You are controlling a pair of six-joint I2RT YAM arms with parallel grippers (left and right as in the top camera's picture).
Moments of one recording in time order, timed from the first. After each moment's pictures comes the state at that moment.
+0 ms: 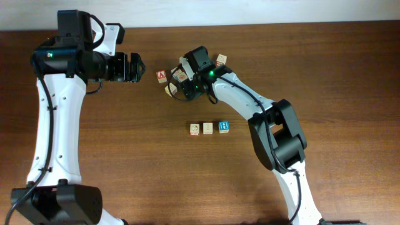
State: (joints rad) left arm 0.03 1.75 1.85 -1.14 0.30 0.10; right arm 0.52 2.38 1.87 -0.51 -0.04 -0.07
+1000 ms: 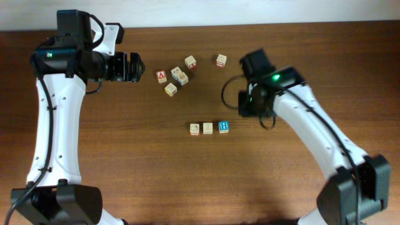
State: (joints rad) left arm 0.03 1.75 1.85 -1.14 0.30 0.10; right arm 0.36 1.74 1.44 -1.09 0.04 0.41
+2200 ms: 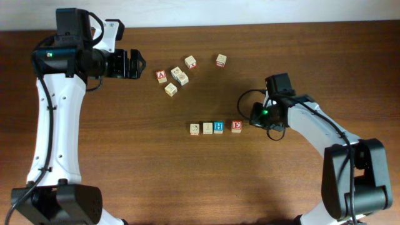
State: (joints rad) left arm 0.03 1.75 1.86 -1.10 0.33 0.10; right arm 0.16 1.77 1.05 -0.56 -0.20 0.44
